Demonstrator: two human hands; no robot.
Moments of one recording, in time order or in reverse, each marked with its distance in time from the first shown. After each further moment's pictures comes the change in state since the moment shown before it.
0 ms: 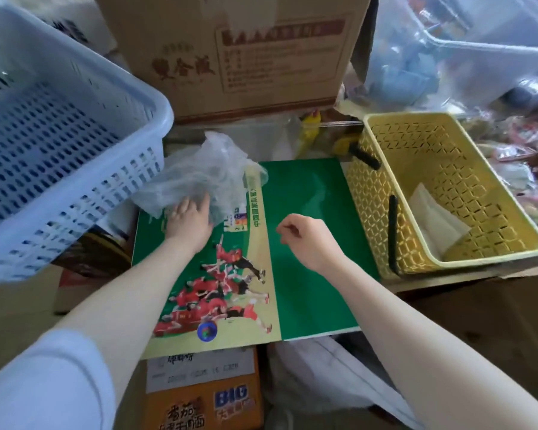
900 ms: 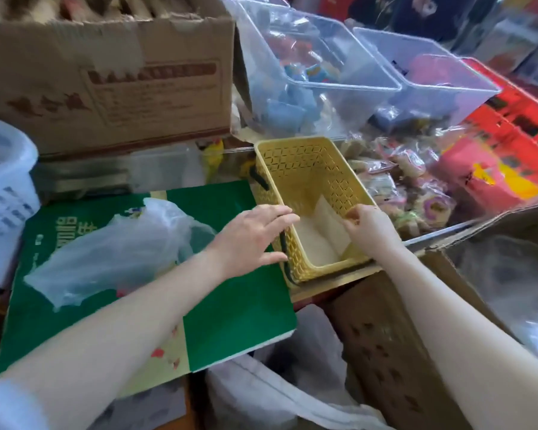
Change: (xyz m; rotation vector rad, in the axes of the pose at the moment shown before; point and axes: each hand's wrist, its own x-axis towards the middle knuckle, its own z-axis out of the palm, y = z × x) left_hand -0.050 0.214 -0.075 -0.317 0.356 1.036; right_hand -0.055 0.131 -0.184 -0.345 0.340 0.455
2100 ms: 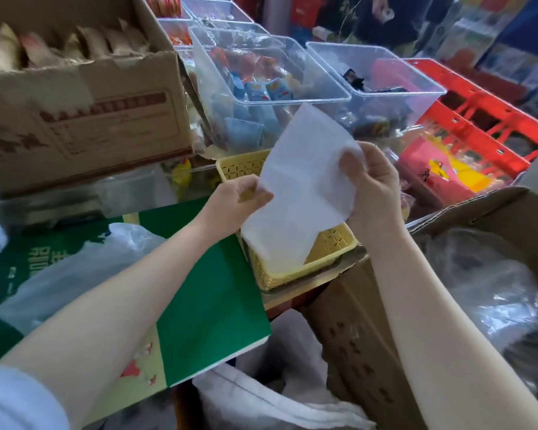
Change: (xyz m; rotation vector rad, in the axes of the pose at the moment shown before) left_hand 0.077 0.030 -0.045 -0.805 0.108 -0.413; right_hand -0.029 -0.013 -0.091 1.463 0.235 -0.316
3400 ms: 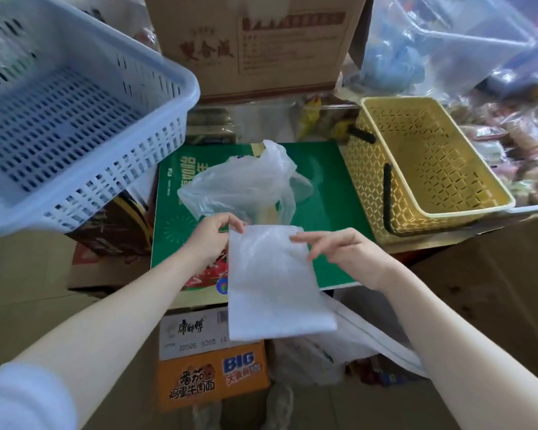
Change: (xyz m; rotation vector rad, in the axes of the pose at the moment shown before) left_hand -0.240 -0.151 -0.116 -0.119 0.312 -0.562; right_hand -0.167 0.127 0.123 -0.220 -0.944 0.617
